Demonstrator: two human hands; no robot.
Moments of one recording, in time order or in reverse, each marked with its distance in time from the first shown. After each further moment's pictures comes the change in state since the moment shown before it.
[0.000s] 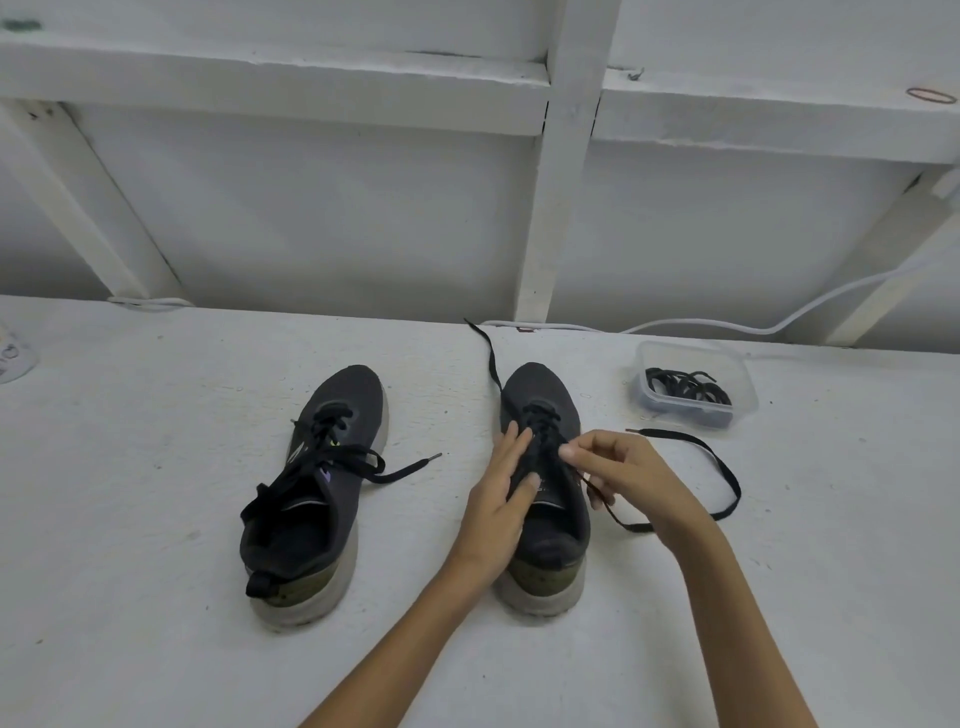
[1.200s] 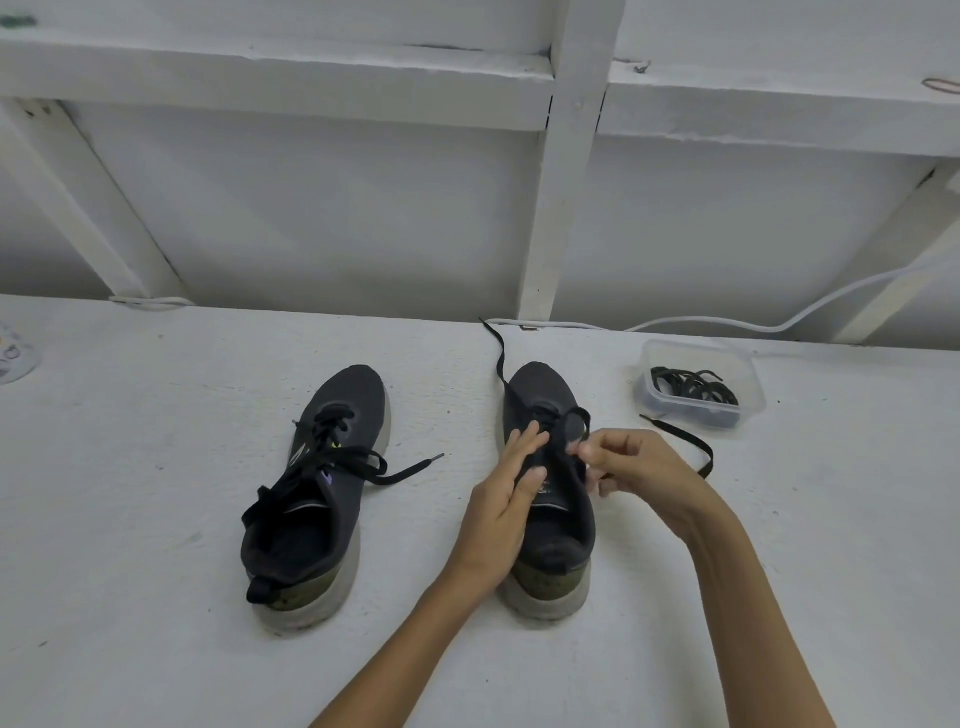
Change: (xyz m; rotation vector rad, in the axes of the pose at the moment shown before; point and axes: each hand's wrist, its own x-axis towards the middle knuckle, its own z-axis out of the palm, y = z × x) left_hand 0.001 -0.003 -0.002 0.005 -0.017 0.094; right_hand 0.009 0.001 -0.013 0.114 -0.082 0.068
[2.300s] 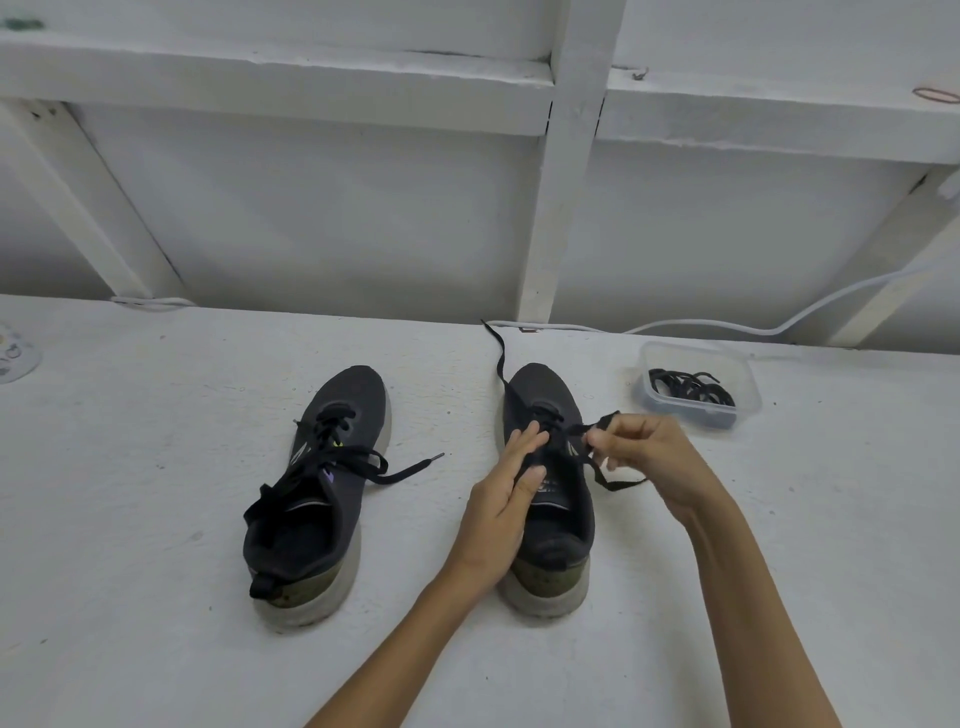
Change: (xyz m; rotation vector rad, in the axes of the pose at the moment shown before) left_hand -0.002 -0.001 -0.001 -0.013 -0.005 0.005; right_hand 0.006 -0.004 -0.008 -0.032 0.148 -0.098
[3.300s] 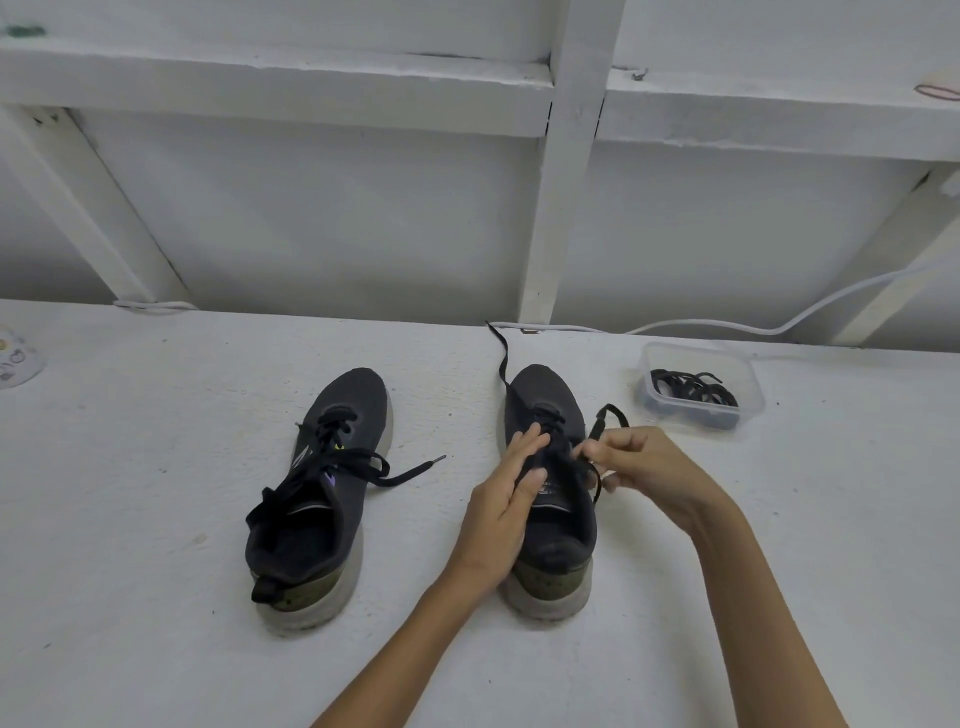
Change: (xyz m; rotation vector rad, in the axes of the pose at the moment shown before) left_hand 0.001 0.000 0.000 0.006 0.009 0.017; right_hand -0.004 0.001 0.001 -0.019 -0.165 0.092
